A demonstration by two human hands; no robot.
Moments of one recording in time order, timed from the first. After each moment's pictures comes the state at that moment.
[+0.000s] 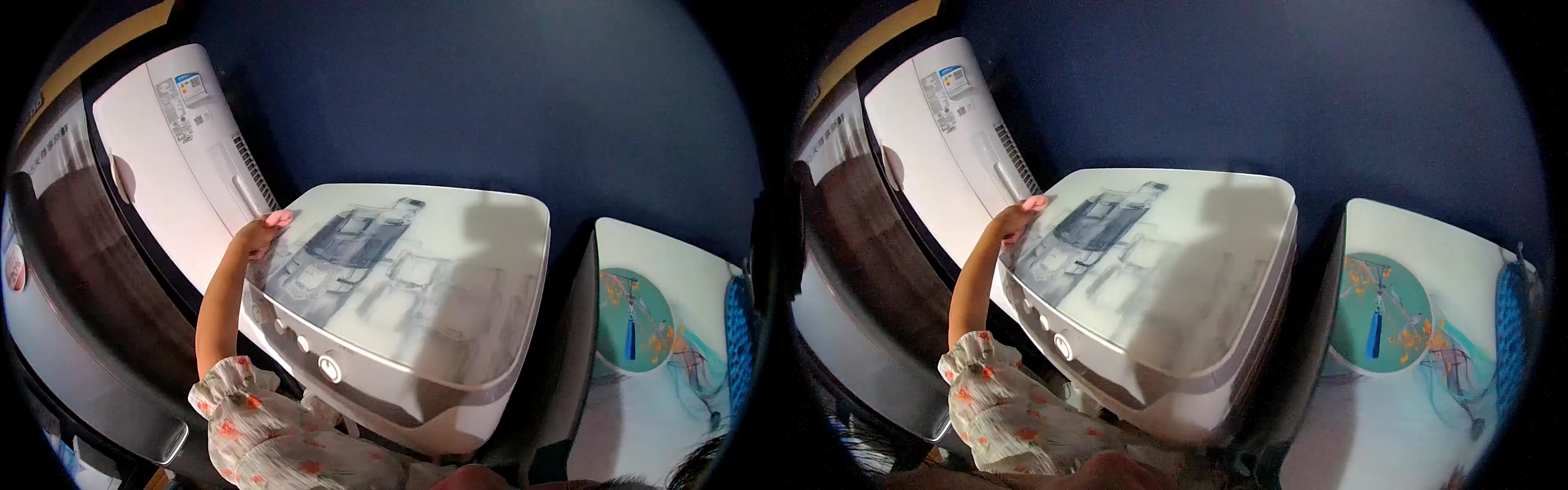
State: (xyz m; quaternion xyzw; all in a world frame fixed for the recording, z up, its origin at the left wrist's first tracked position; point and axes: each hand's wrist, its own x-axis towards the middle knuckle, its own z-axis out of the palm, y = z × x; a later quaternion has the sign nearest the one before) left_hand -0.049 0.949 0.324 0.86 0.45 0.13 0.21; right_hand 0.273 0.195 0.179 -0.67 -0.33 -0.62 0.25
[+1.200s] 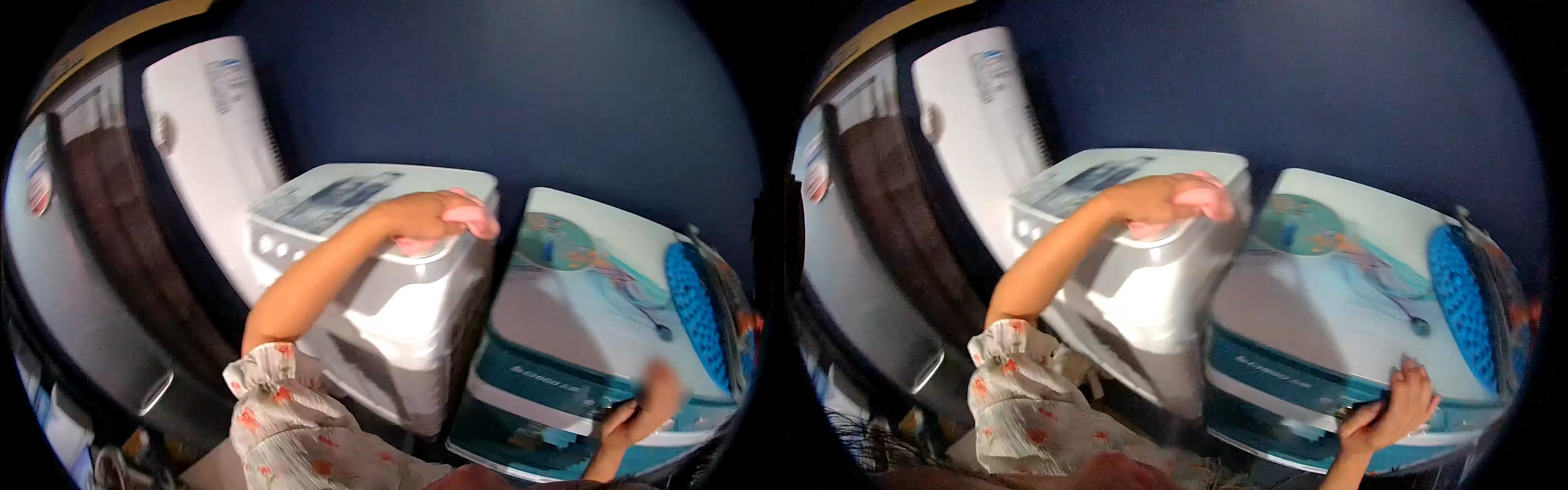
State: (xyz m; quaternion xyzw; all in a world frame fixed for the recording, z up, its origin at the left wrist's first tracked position) left_hand 0.152 0.581 0.341 0.99 -0.04 0.07 0.09; right_hand 0.283 0.197 0.168 -0.69 -0.37 -0.55 0.30
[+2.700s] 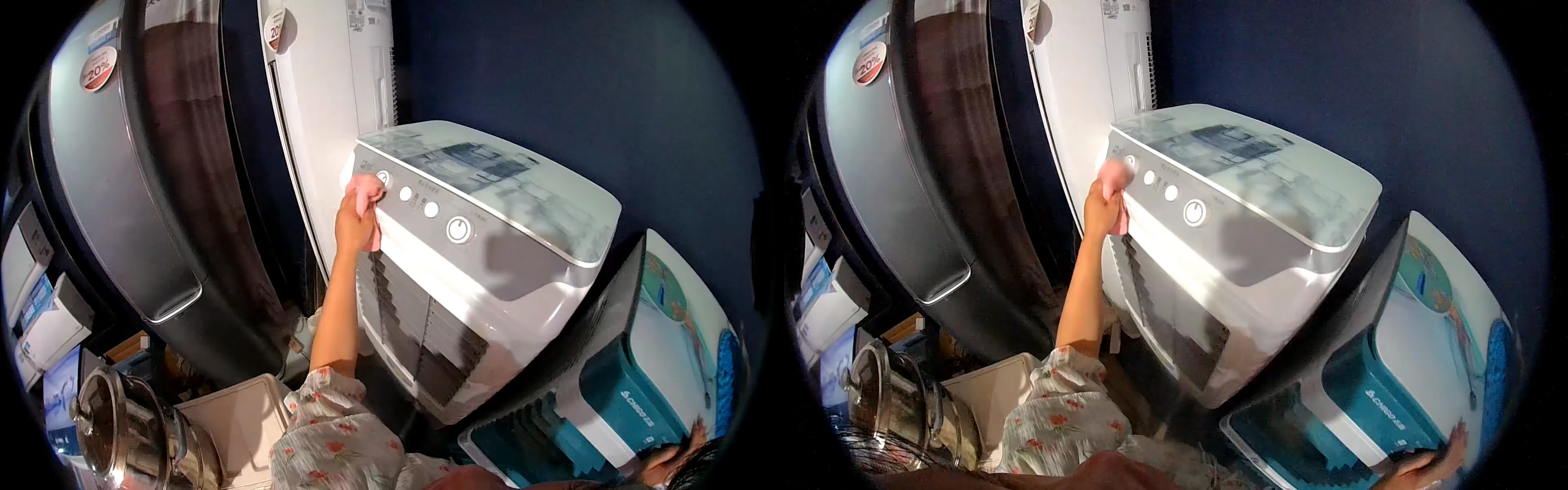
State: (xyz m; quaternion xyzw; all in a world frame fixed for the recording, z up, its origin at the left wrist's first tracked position) left_hand -0.120 0.746 0.148 0.66 0.41 0.63 0.04; right_hand 0.261 0.221 0.197 -0.64 -0.35 -0.63 0.29
